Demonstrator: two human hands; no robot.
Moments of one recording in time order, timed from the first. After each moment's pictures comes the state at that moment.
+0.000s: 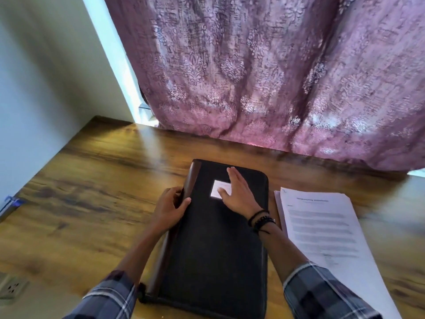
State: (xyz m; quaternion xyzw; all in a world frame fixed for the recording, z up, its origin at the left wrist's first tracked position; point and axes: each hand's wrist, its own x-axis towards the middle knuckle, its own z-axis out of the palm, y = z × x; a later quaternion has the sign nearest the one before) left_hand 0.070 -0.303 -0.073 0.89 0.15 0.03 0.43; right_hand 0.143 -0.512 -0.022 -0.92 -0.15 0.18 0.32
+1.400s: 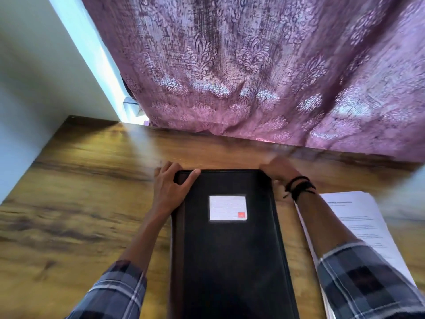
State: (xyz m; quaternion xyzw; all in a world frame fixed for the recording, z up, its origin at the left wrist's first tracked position) left_hand 0.169 -0.262 -0.062 0.91 0.10 0.17 0.37; right_hand 0.264 -0.527 -0.017 -0.92 0.10 0.24 0.28
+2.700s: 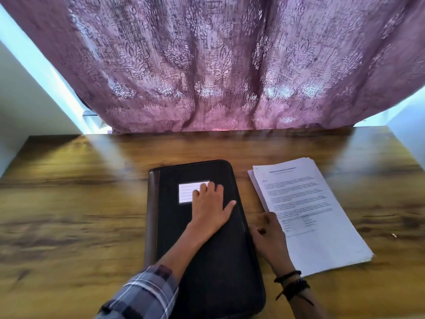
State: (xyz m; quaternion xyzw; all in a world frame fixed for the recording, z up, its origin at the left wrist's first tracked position) left_hand 0.094 -0.442 -0.047 0.99 -0.09 -0.06 0.10; right_hand 0.015 -0.600 -0.068 -0.86 0.22 0.08 0.45
